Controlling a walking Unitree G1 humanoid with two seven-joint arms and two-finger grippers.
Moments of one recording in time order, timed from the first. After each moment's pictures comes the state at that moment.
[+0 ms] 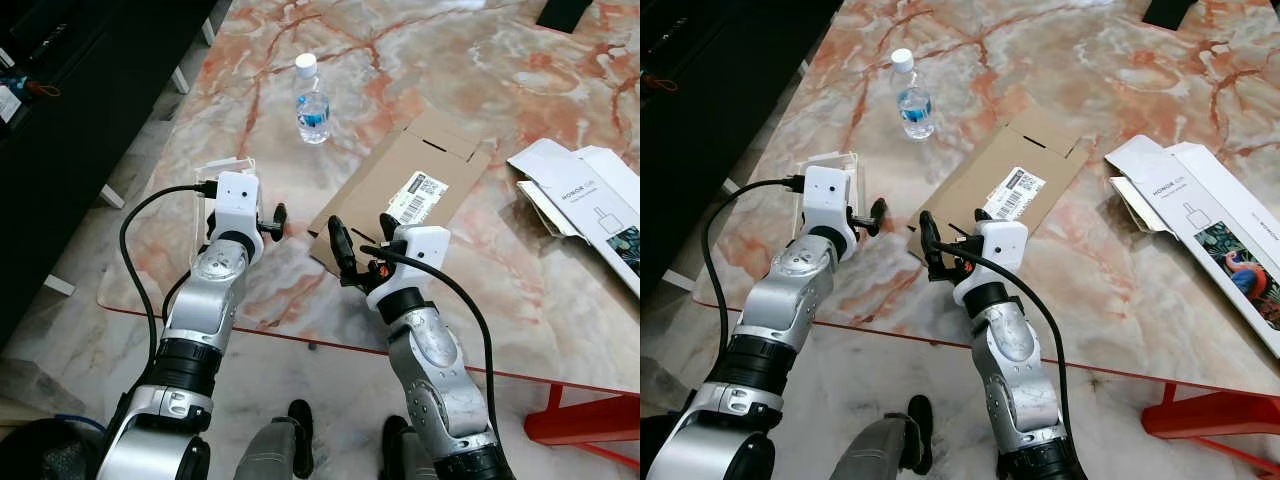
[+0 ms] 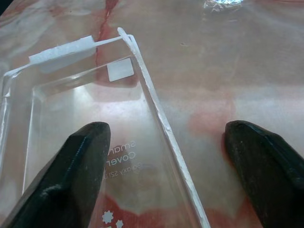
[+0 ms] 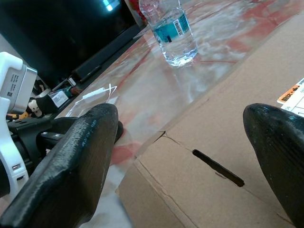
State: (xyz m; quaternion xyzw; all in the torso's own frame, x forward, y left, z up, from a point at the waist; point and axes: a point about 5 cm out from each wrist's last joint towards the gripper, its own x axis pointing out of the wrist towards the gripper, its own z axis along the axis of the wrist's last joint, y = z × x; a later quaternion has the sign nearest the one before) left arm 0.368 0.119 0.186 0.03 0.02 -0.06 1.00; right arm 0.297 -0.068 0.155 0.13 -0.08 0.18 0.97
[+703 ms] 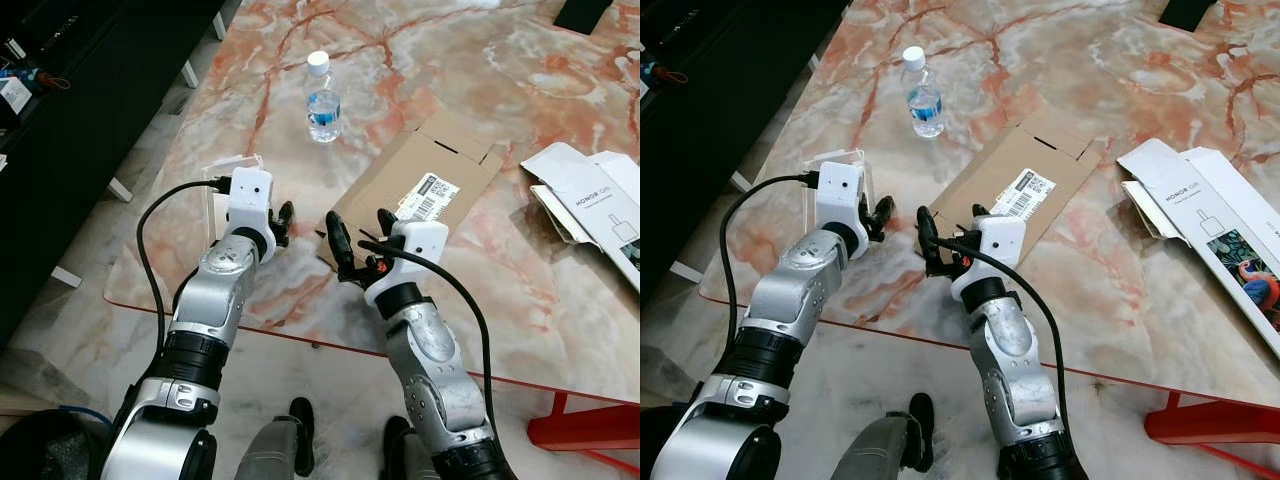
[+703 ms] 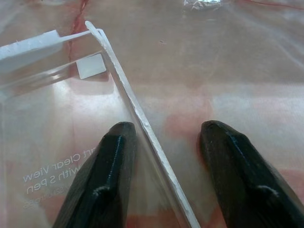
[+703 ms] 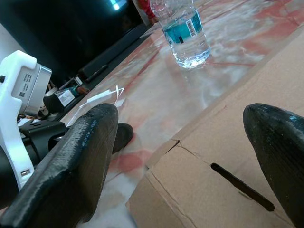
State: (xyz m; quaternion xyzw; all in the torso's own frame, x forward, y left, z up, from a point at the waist) left arm 0.371 0.107 0.191 0.01 0.03 -0.11 0.99; right arm 0.302 -0.066 0.160 0.14 -0.09 0.18 0.97
